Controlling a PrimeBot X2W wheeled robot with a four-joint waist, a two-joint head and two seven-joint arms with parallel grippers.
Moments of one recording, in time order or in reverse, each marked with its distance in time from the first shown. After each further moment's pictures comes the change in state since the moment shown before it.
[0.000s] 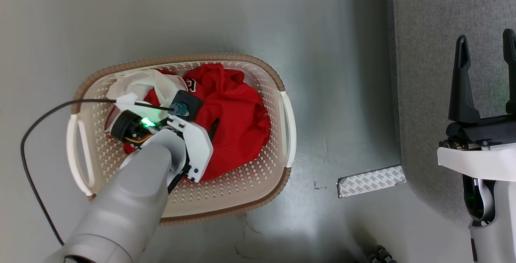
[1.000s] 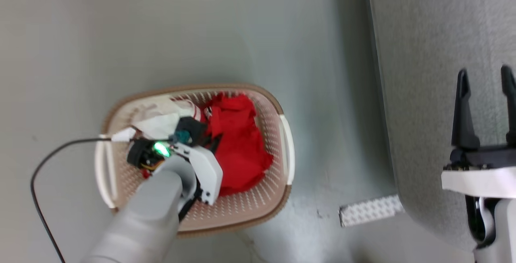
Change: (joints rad) left arm 0.084 -0.012 -0.100 -0.026 -0.191 0.000 -0.150; right arm 0.084 0.000 -0.052 0.051 -0.026 0.000 0.000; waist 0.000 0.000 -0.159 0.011
